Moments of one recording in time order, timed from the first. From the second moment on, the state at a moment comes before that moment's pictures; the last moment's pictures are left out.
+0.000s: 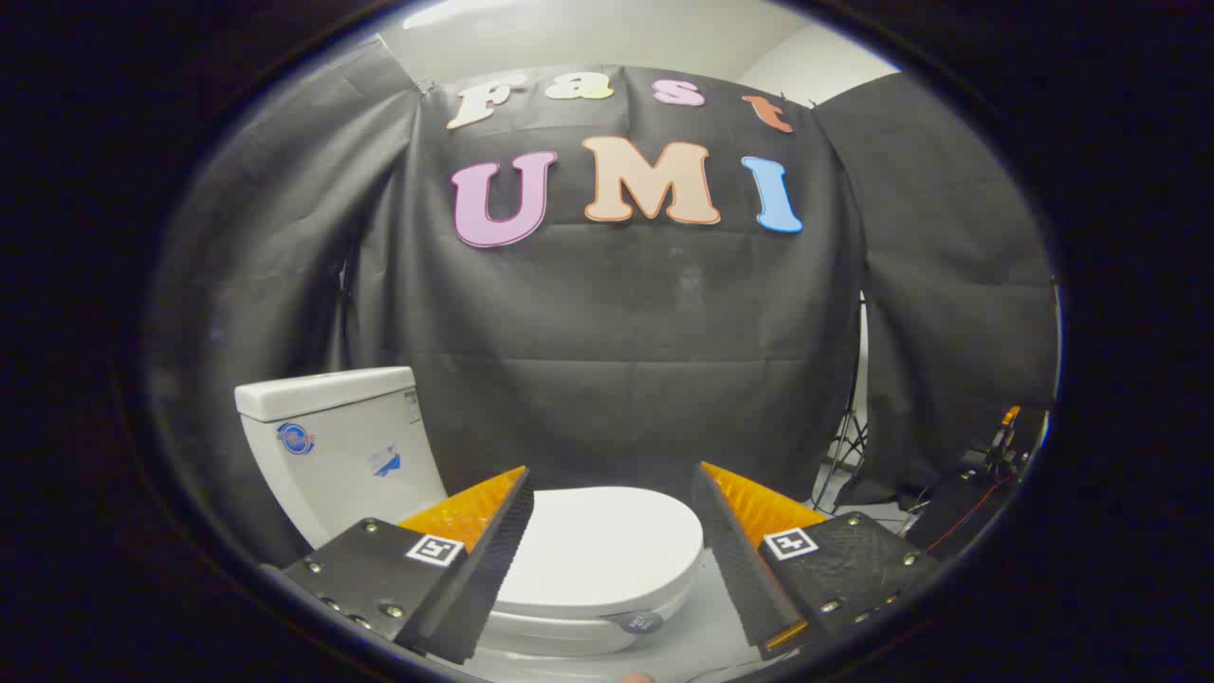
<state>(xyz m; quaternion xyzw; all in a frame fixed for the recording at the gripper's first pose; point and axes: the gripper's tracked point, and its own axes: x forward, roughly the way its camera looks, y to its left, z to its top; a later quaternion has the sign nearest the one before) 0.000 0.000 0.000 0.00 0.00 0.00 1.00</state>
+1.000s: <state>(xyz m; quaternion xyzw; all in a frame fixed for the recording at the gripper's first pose) 0.005 -0.027 -0.008 -0.01 0.01 -0.03 1.00</state>
